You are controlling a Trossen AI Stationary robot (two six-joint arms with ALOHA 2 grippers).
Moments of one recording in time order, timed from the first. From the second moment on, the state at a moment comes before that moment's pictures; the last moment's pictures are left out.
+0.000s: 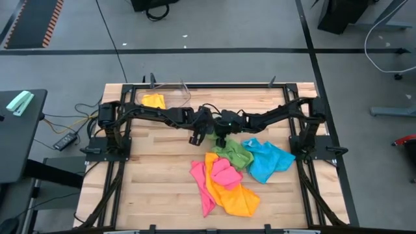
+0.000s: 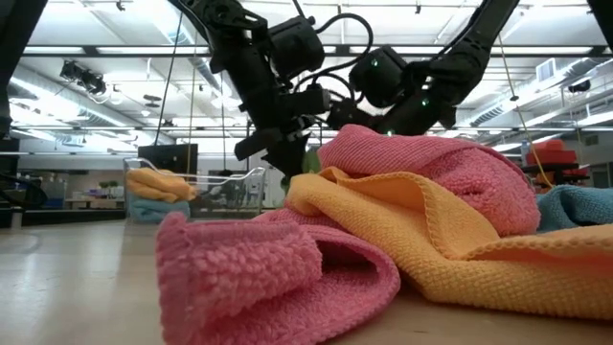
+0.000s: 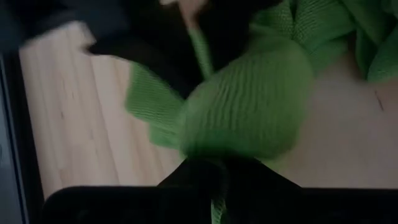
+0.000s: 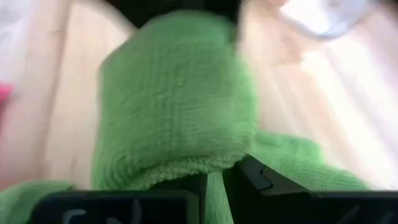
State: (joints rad) left arm 0.15 1.86 1.24 -0.38 -0.17 0.58; right arm -0.17 1.81 0.85 0.30 0.06 -0.01
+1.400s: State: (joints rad) left arm 0.15 1.87 1.23 -0.38 -0.16 0.66; right arm -0.47 1.69 0.63 0.28 0.20 -0.01
